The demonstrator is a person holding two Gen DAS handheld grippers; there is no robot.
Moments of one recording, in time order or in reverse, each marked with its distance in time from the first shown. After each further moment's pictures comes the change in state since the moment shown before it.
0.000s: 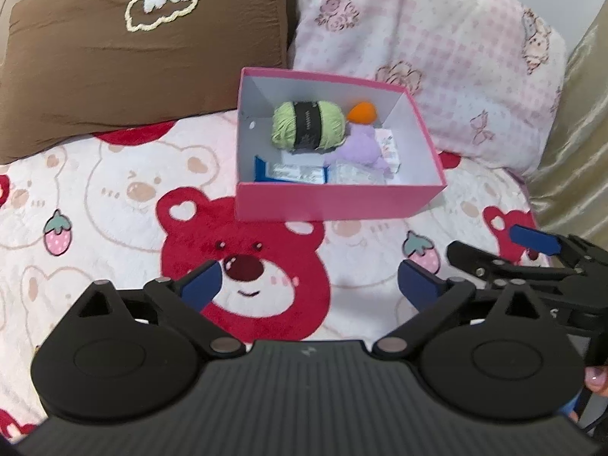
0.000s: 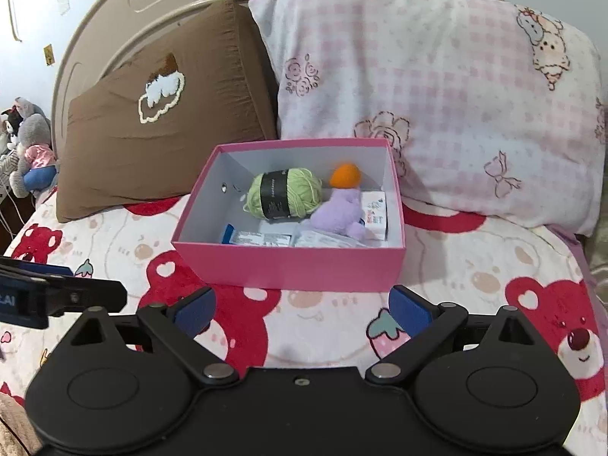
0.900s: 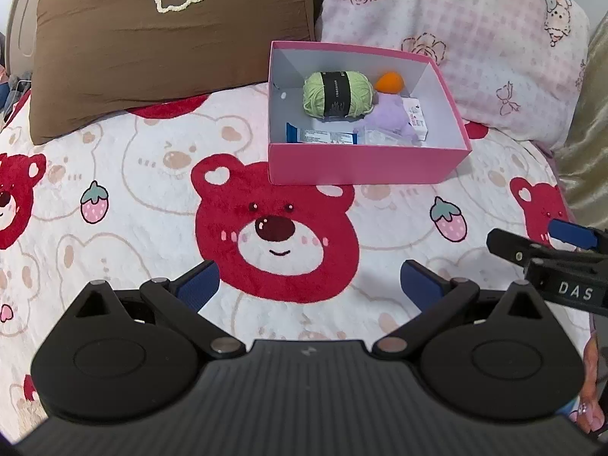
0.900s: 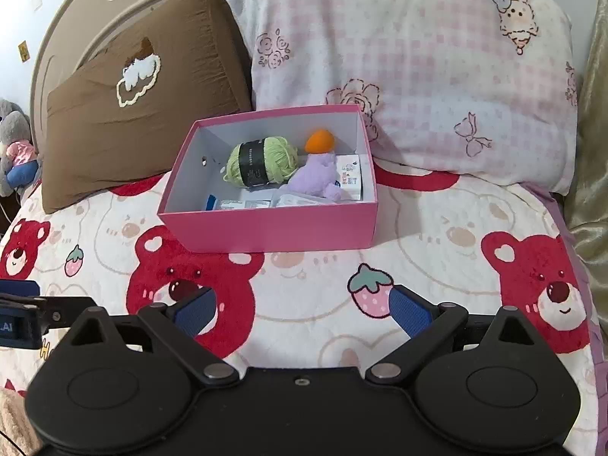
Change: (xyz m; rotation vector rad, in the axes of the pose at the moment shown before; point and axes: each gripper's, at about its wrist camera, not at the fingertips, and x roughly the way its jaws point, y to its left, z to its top) left arm -0.018 -0.006 -0.022 -0.001 0.062 0.110; right arm -0.020 -0.006 -0.013 0.043 0.085 -0.040
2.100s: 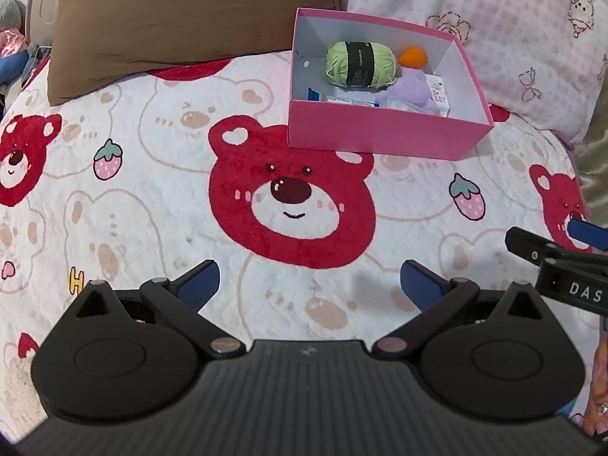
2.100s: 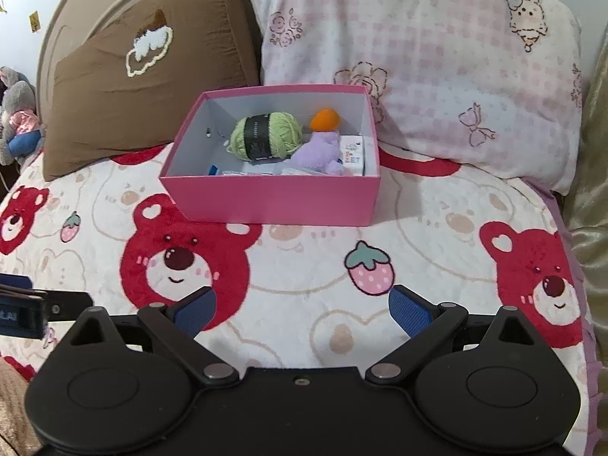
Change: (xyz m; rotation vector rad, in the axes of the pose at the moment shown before) left arm 0.010 0.000 -0.031 -0.060 0.050 0.060; right arm 0.004 0.001 -0.023 -0.054 0.035 -0.037
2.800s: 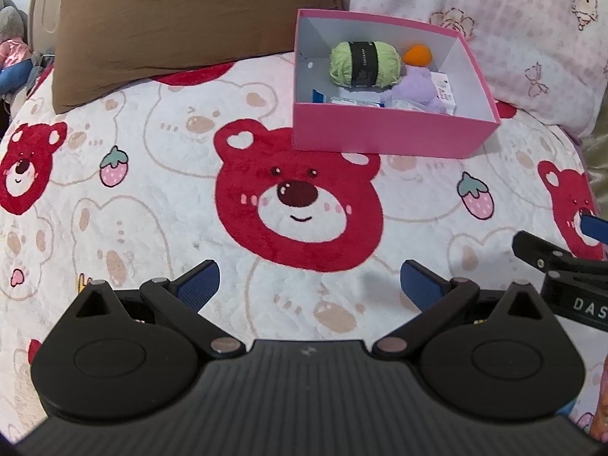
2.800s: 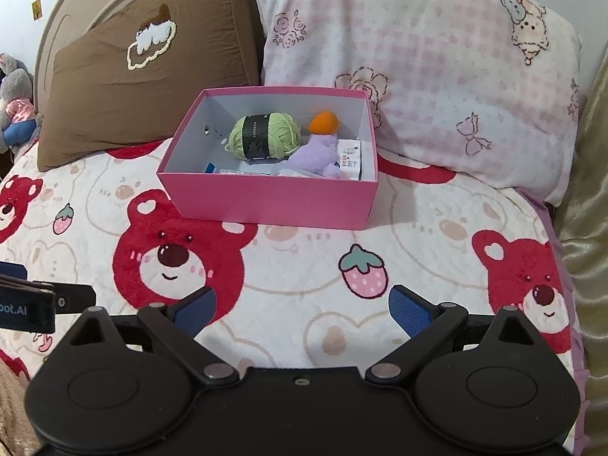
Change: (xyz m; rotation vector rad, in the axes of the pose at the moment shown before) left arm 0.002 -0.003 0.005 0.014 -0.002 0.037; right arm -0.006 0.010 0.001 -0.045 -0.010 -0.028
